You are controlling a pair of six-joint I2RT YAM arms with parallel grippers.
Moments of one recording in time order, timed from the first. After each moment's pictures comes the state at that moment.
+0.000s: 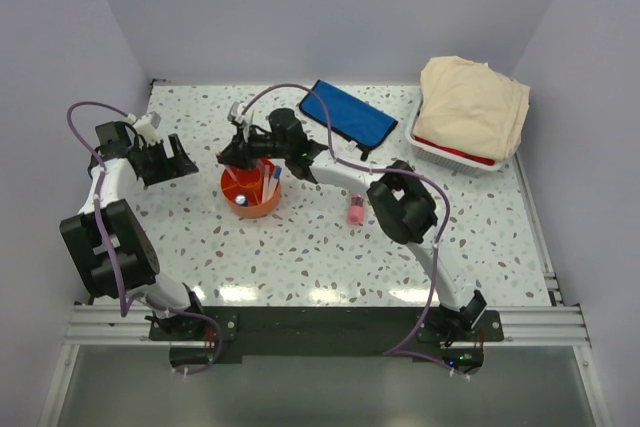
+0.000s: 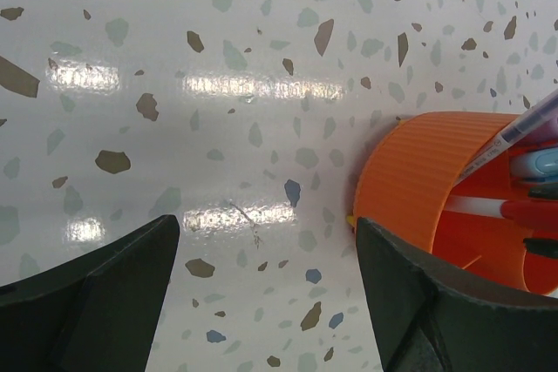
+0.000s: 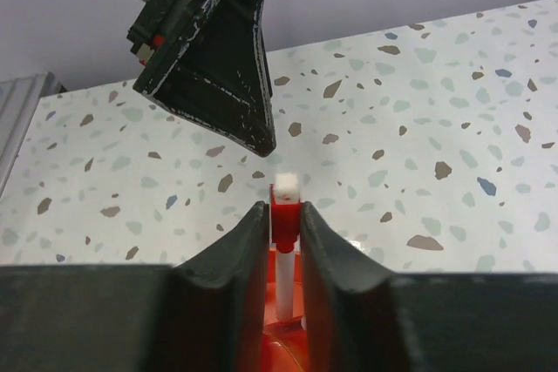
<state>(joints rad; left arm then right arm) 0.43 1.56 1.06 -0.48 0.54 0.06 0.83 2.37 1.89 0.36 -0.62 0.05</state>
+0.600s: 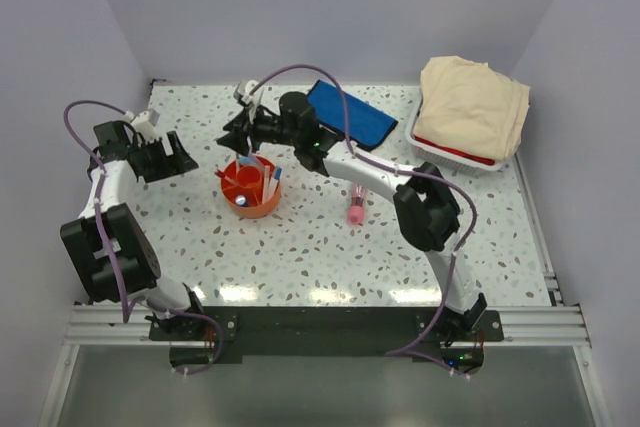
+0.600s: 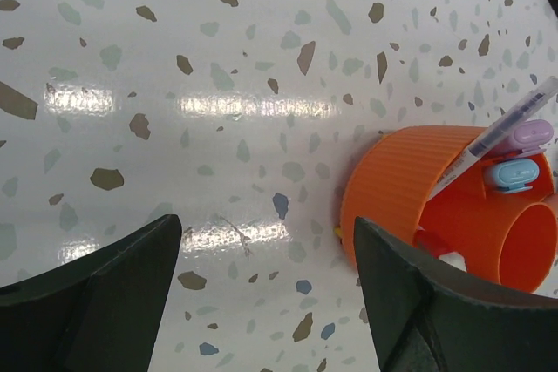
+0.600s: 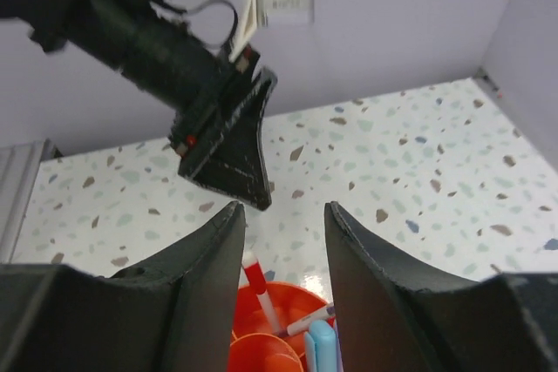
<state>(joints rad) 0.43 1.53 1.05 -0.44 0.57 0.03 0.83 2.18 1.83 0.33 -0.51 0.04</state>
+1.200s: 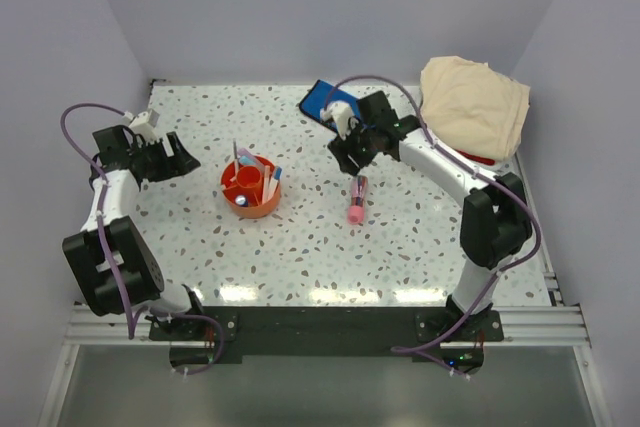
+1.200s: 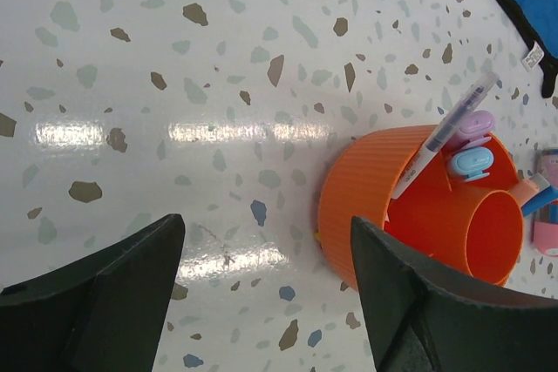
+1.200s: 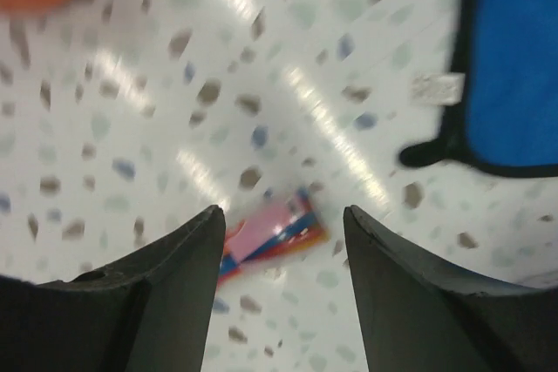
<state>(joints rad) 0.43 1.45 0.97 -0.35 0.63 0.00 0.52 1.79 1.50 -0.57 -0.21 -0.32</state>
